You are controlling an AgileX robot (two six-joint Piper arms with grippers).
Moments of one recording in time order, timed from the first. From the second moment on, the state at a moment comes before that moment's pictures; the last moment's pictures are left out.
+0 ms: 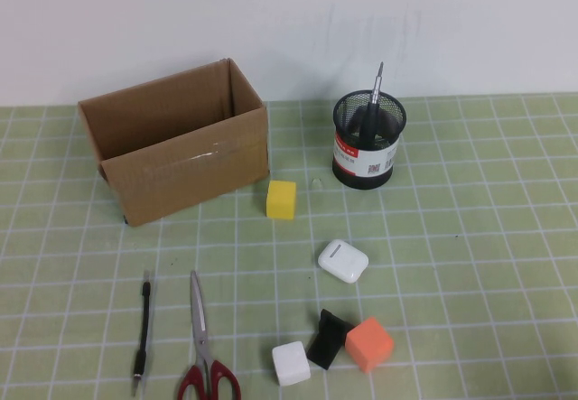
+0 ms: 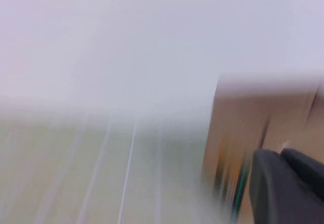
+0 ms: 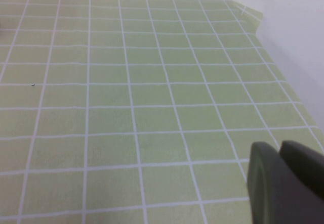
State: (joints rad) right arm -0.05 -0.01 0.03 -0.19 0.38 0.12; left arm -0.02 -0.01 0.03 0.13 0.04 -0.19
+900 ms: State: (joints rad) right arm -0.05 -0.01 0.03 -0.19 0.38 0.12; left arm -0.02 0.35 -0.48 0.02 0.16 -0.20
